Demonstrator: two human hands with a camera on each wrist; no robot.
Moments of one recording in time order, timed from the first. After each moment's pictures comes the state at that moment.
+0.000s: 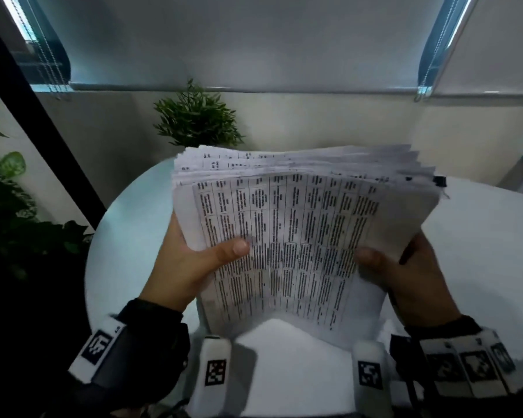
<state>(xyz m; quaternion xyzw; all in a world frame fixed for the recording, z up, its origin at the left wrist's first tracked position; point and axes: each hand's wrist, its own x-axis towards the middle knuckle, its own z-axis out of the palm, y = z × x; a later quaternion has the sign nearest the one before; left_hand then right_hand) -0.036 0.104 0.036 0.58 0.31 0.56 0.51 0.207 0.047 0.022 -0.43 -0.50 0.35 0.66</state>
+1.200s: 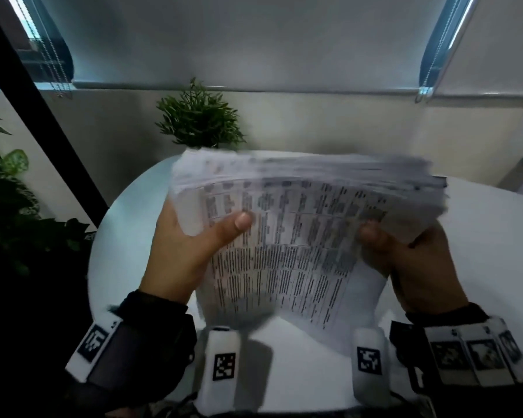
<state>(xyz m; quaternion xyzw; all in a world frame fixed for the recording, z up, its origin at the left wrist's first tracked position) -0.036 0.101 0.050 0.58 0.32 0.59 0.46 0.207 0.051 0.034 -0.39 -0.51 0.34 0.69</state>
